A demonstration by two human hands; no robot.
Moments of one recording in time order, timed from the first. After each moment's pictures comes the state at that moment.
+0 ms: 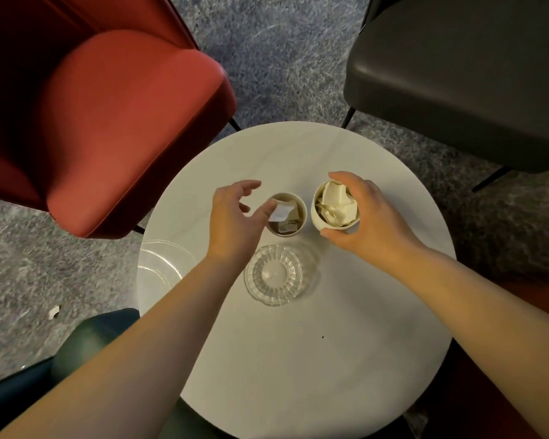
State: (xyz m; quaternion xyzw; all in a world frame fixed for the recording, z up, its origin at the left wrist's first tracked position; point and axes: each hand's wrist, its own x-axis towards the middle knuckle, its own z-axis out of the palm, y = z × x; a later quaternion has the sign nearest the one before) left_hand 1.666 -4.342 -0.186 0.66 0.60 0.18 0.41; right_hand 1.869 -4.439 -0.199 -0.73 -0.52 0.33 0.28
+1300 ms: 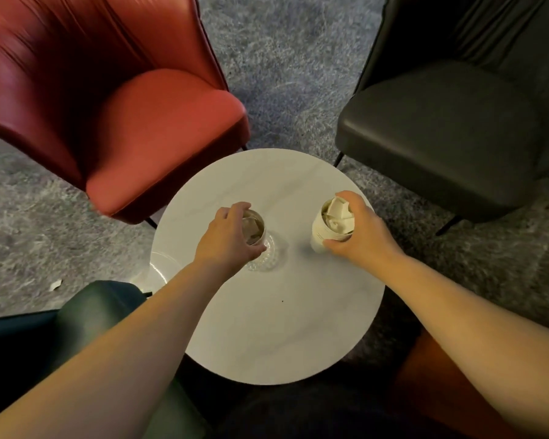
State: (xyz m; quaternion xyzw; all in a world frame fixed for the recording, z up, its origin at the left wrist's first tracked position) left_hand 1.645 -4.445 -0.096 0.74 0.61 0.03 0.28; right_hand 1.899 -4.519 -0.108 -0.73 -0.54 0.32 0.26
